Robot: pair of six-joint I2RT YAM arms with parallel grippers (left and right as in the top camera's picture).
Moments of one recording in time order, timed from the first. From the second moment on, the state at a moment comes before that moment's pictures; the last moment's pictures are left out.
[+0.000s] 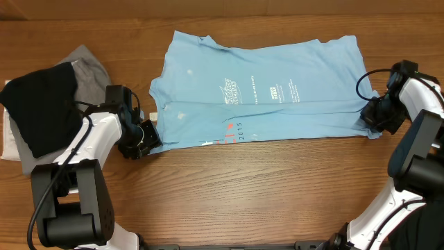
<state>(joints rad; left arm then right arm) 0.08 1.74 1.02 -0.82 0.25 -0.39 -0.39 2.11 1.49 -0.97 0.08 0.36</state>
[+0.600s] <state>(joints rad) 0.08 1.73 0.94 -0.70 0.21 -0.36 -0.39 2.11 1.49 -0.98 0.09 0.36</state>
